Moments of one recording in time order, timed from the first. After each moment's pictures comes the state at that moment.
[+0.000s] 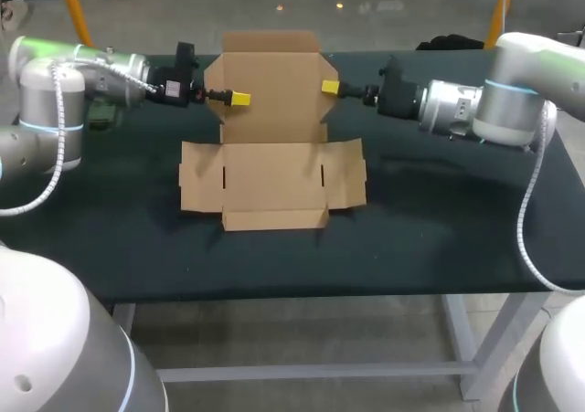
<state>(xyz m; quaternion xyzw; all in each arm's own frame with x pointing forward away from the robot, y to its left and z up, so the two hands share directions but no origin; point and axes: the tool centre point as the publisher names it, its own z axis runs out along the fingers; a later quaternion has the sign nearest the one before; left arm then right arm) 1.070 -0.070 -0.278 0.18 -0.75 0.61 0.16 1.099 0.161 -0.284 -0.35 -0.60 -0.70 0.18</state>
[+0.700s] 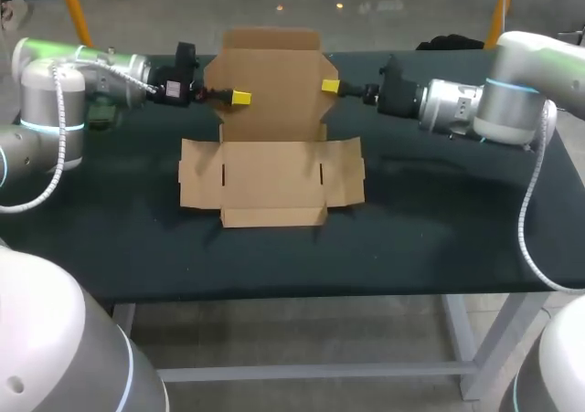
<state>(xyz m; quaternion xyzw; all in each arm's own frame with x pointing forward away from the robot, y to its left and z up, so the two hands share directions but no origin) 1.069 -0.072 -0.276 0.17 -0.74 0.62 0.17 1.099 0.162 -0.281 -0.34 -0.60 -0.70 0.18</state>
